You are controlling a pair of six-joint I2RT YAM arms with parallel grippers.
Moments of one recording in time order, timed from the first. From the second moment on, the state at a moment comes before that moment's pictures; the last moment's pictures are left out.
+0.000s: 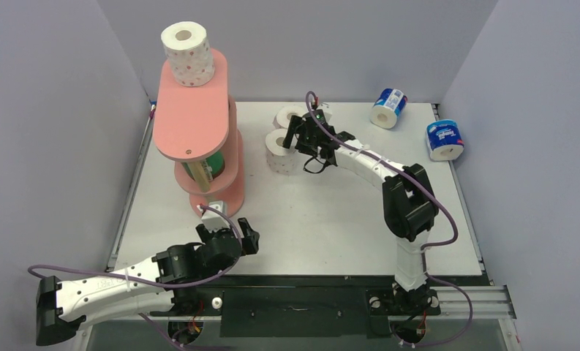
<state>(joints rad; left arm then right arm) -1.21 0.63 0.45 -0.59 -0.75 -1.07 0.56 1.96 1.55 -0.26 0.11 0.67</state>
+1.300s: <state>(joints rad) -1.21 0.66 0.45 -0.58 -0.74 -1.06 0.56 2.07 1.63 -0.25 0.06 0.73</state>
